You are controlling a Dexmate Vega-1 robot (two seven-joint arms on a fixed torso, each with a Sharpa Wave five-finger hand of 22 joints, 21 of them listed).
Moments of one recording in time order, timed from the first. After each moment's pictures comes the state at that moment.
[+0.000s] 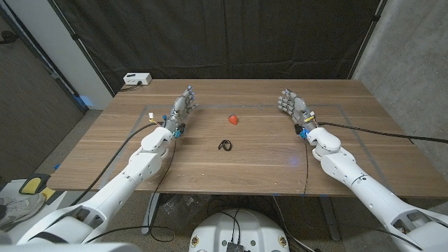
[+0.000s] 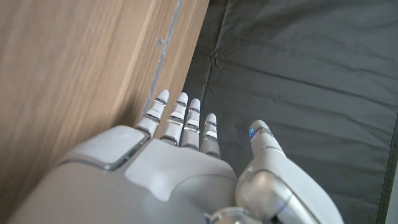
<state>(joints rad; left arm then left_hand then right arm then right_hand) 0.77 0.46 0.41 -1.23 -0.64 -0.31 -0.13 0.25 0.08 0.43 -0.01 0.18 -0.09 -0.20 0.17 0.17 -0.02 -0.05 0.17 0.17 -0.03 0.00 0.17 0.17 0.02 0.15 0.28 0.20 -0.85 -0.50 -0.42 -1.38 0.58 0.22 -0.04 0.23 0.10 0.49 -0.13 0.19 0.19 -0.01 0.19 0.18 0.29 0.08 0.22 0.19 0.30 0.06 0.18 0.18 0.11 0.13 0.45 0.20</state>
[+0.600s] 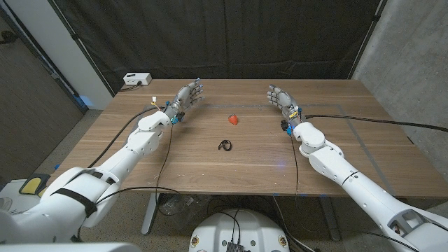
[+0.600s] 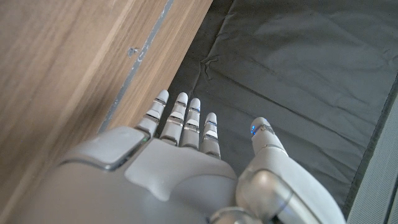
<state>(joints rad) 0.55 0.44 0.44 -0.93 -0.64 -0.27 -0.39 0.25 0.08 0.43 -0.01 0.18 -0.09 -0.20 0.19 0.18 -0.02 -0.05 0.18 0.18 -0.03 0.03 0.18 0.18 0.02 0.15 0.28 0.20 -0.85 -0.52 -0.49 -1.55 0.38 0.12 -0.23 0.25 0.09 0.49 -0.14 0.19 0.20 -0.02 0.20 0.18 0.30 0.08 0.22 0.19 0.30 0.06 0.18 0.18 0.11 0.13 0.45 0.20</state>
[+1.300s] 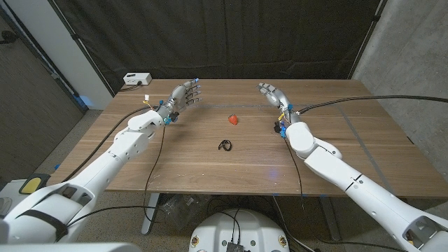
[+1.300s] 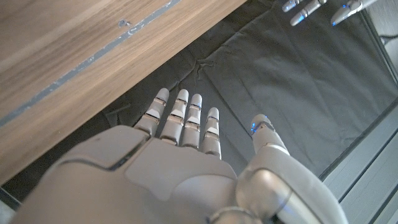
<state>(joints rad) 0.70 0.60 0.40 -1.29 -0.69 -0.12 -0.31 0.24 0.09 0.43 0.00 0.18 0.02 -0.16 0.21 0.18 0.04 -0.03 0.21 0.18 0.04 0.05 0.20 0.18 0.05 0.16 0.30 0.21 -0.90 -0.60 -0.59 -1.86 -0.03 -0.20 -0.42 0.26 0.09 0.50 -0.15 0.19 0.26 -0.02 0.21 0.18 0.35 0.07 0.24 0.19 0.32 0.04 0.19 0.18 0.12 0.14 0.45 0.20</state>
